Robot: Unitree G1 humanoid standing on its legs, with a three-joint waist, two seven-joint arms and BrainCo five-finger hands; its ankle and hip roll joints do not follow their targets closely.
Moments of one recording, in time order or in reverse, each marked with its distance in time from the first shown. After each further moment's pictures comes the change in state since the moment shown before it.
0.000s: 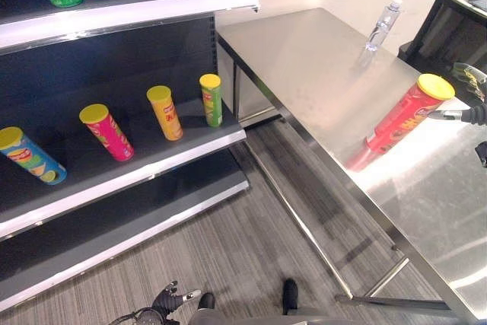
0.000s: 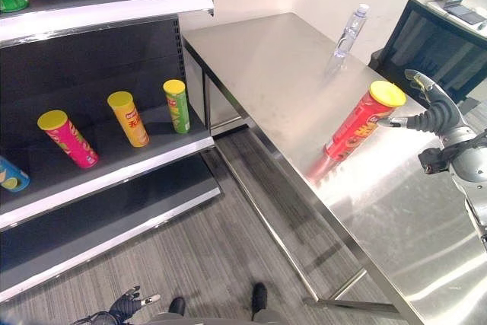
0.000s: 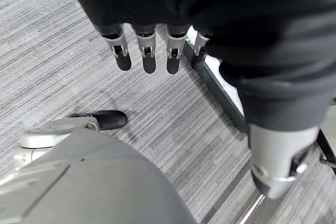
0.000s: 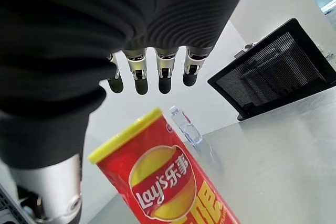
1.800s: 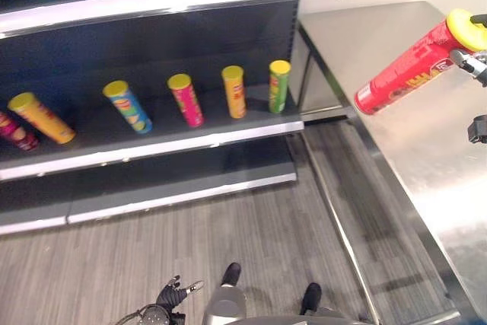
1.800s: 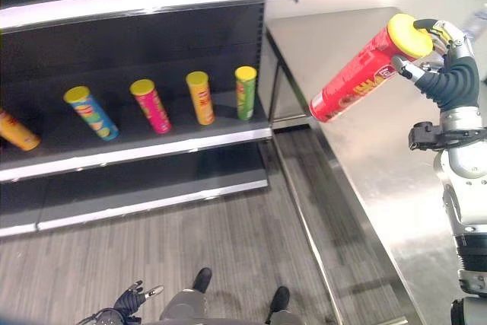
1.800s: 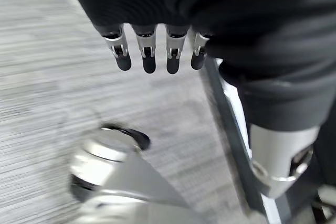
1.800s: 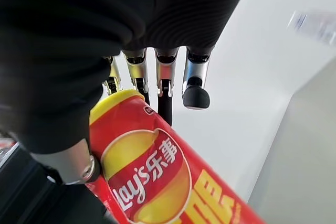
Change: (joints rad) left arm -0.007 -0.053 0.090 -0.005 -0.005 0.008 0.019; right arm 0.013 0.201 -0.251 -0.297 0.058 -0.078 -0.111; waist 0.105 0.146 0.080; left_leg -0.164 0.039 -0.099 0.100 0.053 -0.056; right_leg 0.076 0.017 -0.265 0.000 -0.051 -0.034
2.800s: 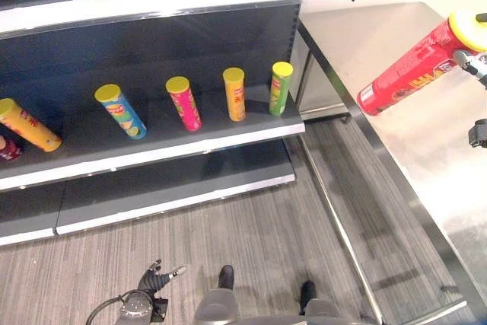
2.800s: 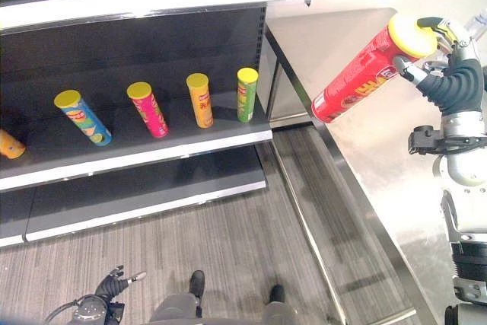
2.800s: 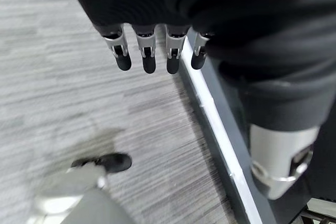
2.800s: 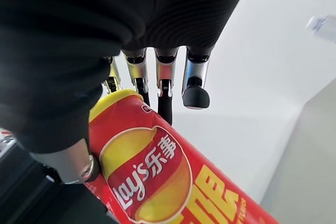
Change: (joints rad) left arm -0.020 0.081 0.023 -0.041 0.011 -0.007 0.010; right arm 0.041 0.066 -0.066 -0.050 -0.057 0.003 -0.007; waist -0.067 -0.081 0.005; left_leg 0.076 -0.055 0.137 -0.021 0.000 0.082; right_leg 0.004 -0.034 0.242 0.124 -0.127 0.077
